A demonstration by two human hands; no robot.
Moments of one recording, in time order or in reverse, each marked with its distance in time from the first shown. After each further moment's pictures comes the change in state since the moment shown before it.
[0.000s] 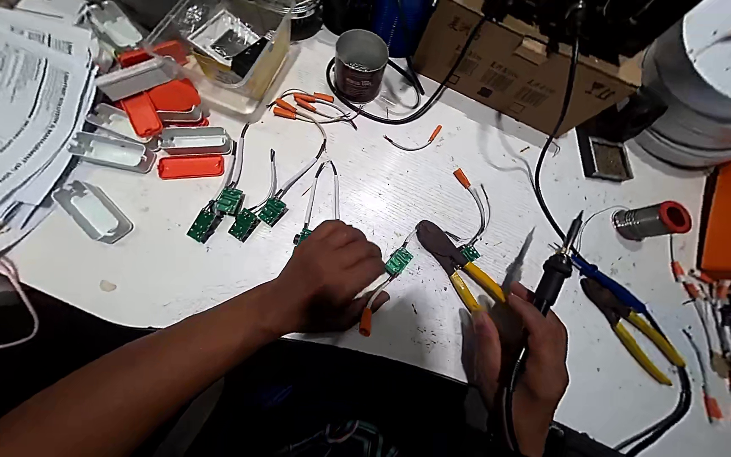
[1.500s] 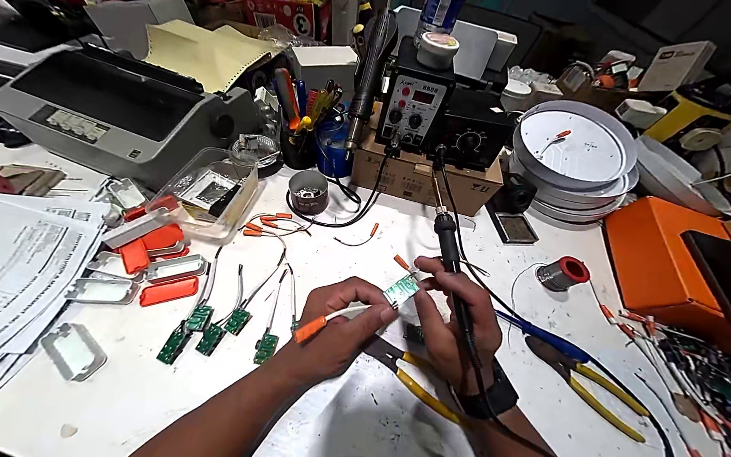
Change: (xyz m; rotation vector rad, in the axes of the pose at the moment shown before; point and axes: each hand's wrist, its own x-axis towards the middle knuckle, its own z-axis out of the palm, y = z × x) left_hand 0.093 0.008 0.014 -1.052 0.243 -0.353; right_hand 0.131 -0.007 0.052 0.740 0.145 -0.208
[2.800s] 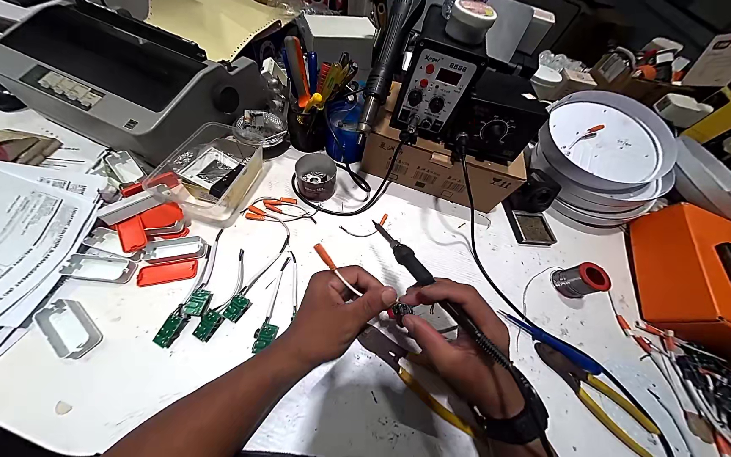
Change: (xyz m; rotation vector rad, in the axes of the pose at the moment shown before) left_hand 0.005 0.002 -0.003 -0.005 0.117 -0.207; right_hand 0.002 -0.012 -0.014 0.073 -0.286 0.173
